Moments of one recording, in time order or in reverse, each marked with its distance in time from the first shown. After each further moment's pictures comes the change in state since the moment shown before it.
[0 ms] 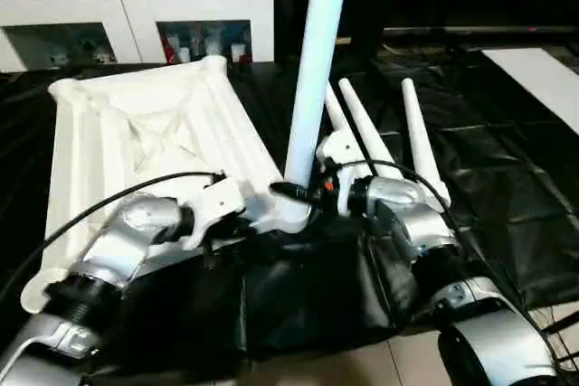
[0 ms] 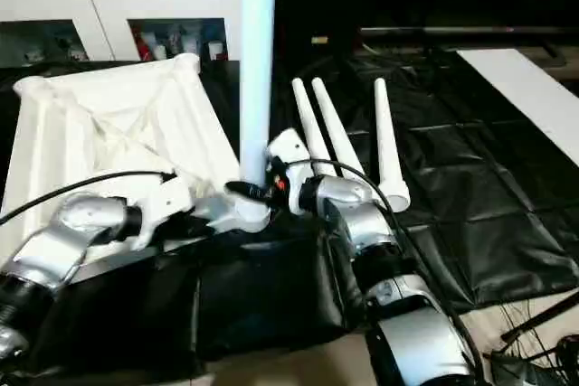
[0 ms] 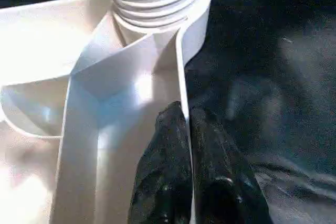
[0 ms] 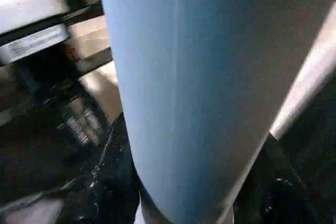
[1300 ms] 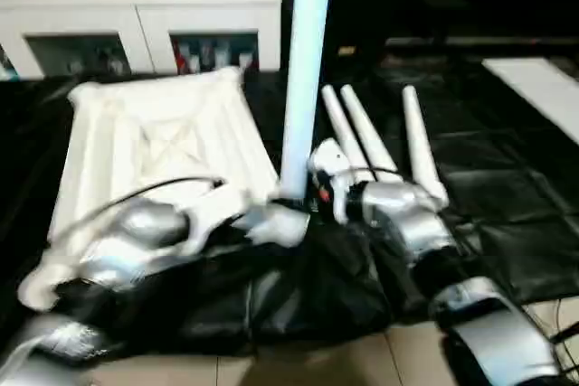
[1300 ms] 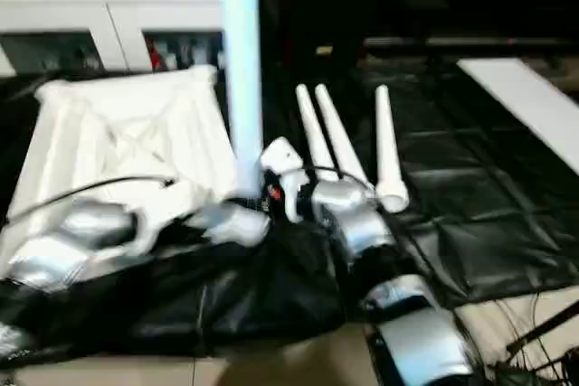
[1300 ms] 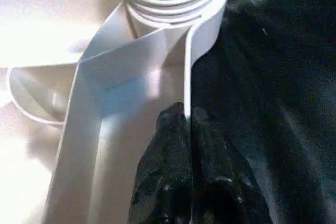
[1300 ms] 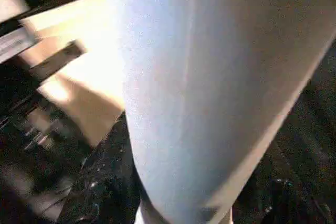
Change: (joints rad) left arm -0.072 -0.148 -0.011 0.125 0.043 0.152 0.183; right arm -0.017 0.064 -0.008 0.089 -0.028 0.042 -0.319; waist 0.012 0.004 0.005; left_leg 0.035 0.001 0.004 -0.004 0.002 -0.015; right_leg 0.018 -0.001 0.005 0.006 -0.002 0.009
